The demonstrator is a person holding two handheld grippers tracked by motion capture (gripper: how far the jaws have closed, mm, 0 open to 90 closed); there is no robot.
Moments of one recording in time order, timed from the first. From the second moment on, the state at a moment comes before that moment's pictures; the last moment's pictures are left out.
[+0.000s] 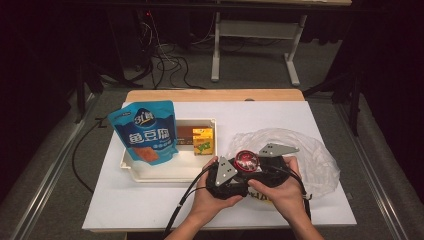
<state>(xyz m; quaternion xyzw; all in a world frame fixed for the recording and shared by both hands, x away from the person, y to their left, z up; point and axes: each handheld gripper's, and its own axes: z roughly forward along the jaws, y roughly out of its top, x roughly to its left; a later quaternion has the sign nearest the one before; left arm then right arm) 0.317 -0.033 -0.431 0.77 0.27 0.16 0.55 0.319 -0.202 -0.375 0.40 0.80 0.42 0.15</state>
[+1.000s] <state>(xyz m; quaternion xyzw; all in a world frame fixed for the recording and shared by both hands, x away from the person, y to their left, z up) 0.316 -0.031 -0.431 0.77 0.26 0.15 0.56 0.315 -0.198 -0.375 0.39 0.81 0.42 0.15</state>
